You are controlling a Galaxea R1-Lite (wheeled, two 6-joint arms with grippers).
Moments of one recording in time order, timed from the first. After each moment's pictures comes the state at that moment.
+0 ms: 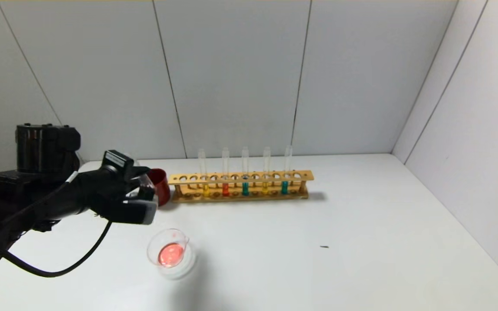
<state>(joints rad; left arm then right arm) -0.19 1.57 -0.71 -0.49 -0.12 1.76 0.00 0.00 0.00 0.00 0.01 0.00</state>
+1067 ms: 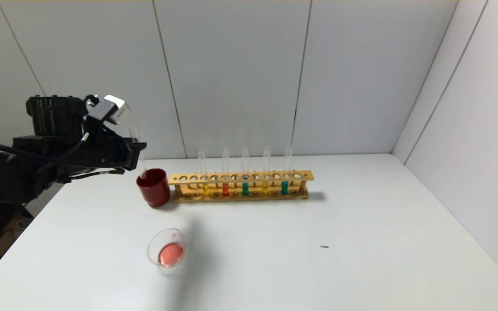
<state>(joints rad) -0.06 1.80 -0.99 -0.53 -0.18 0.31 0.00 0.00 0.00 0.00 0.01 0.00</state>
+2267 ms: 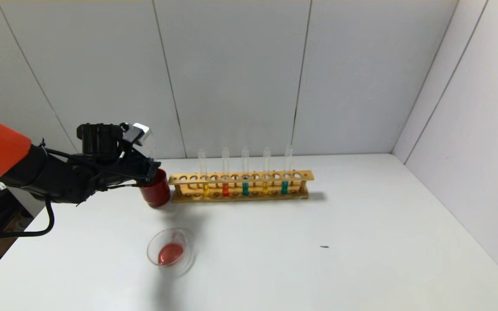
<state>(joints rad) -0.05 2.07 -1.08 -0.59 -0.18 0.30 0.00 0.00 0.00 0.00 0.01 0.00</state>
